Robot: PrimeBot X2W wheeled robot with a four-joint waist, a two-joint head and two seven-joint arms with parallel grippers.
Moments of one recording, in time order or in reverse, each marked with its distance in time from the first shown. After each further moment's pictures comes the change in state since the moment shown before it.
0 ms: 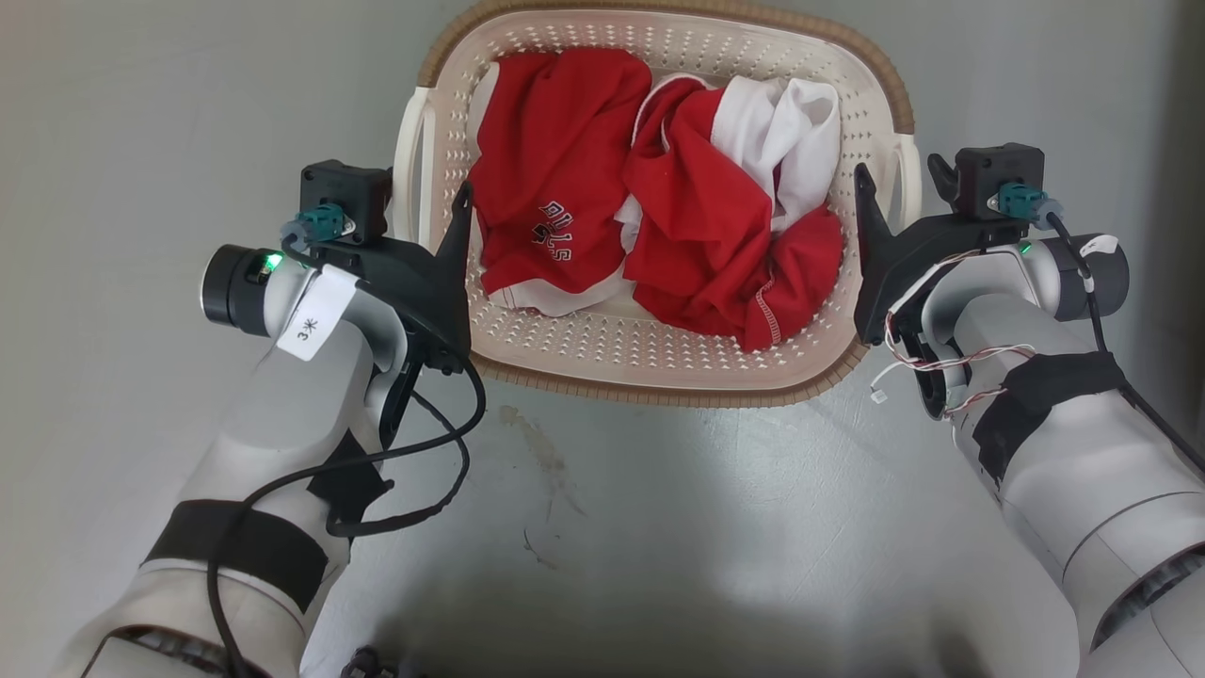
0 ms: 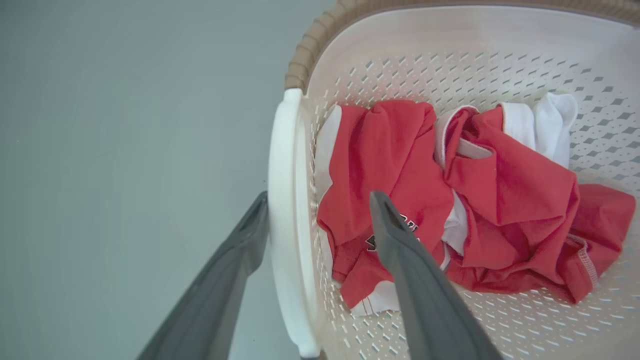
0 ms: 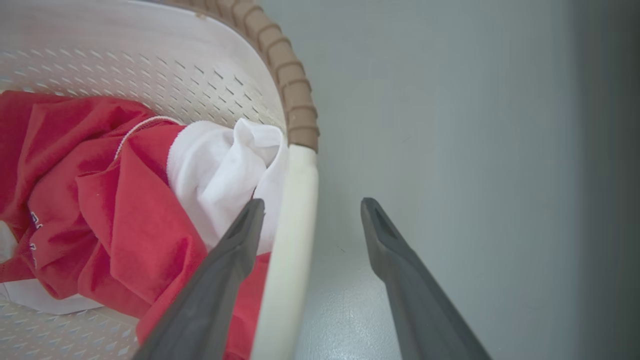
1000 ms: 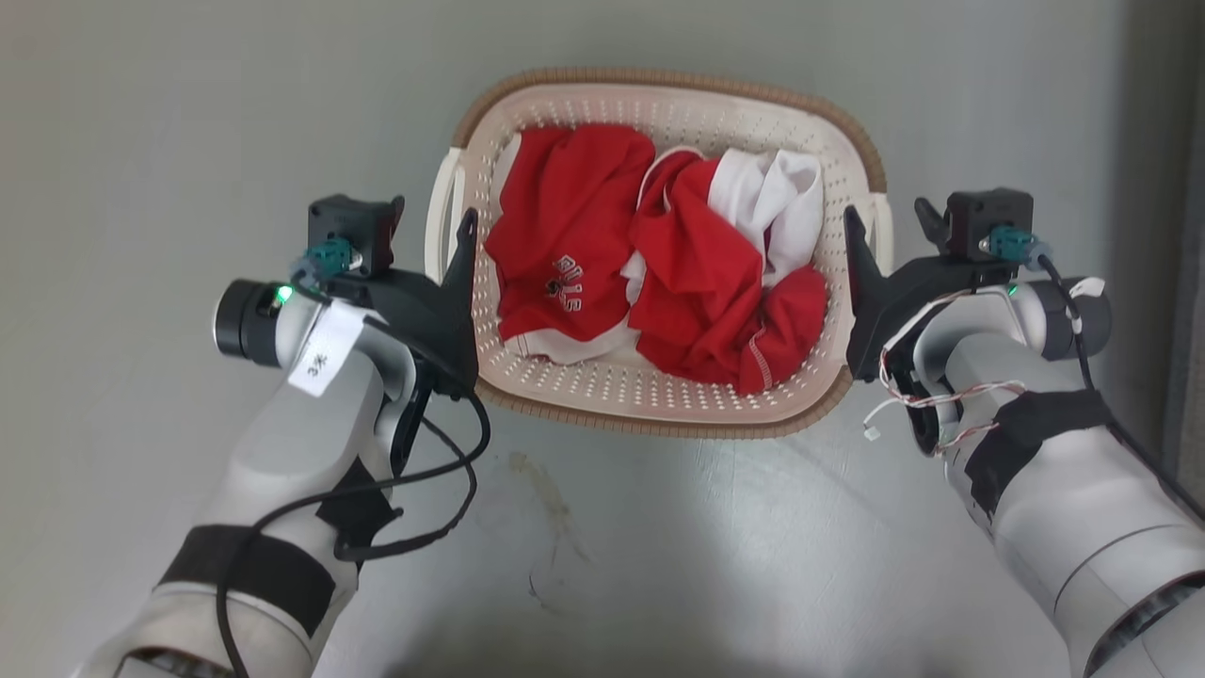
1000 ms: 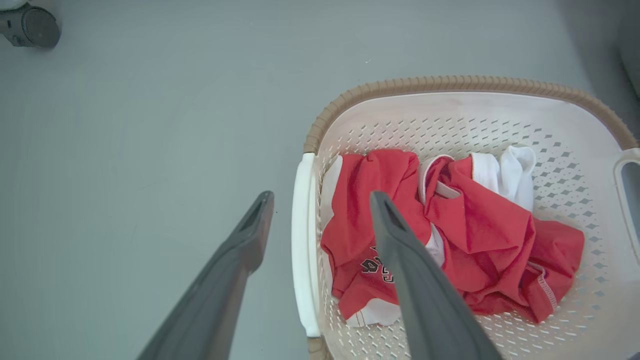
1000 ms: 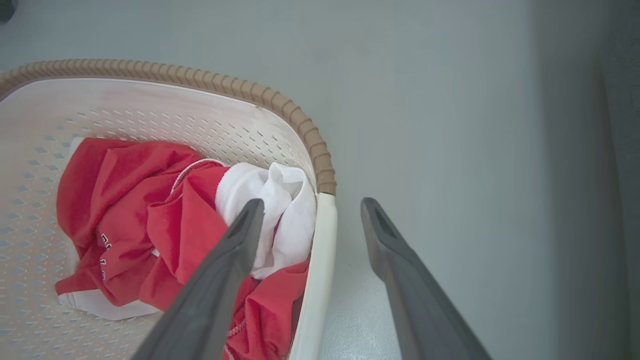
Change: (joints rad) left arm 0.040 -0.001 -0.048 -0.012 -0.069 0.032 -0.029; right arm 0.062 0.006 -0.030 -0.016 0.002 0.019 -0.009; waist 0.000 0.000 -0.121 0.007
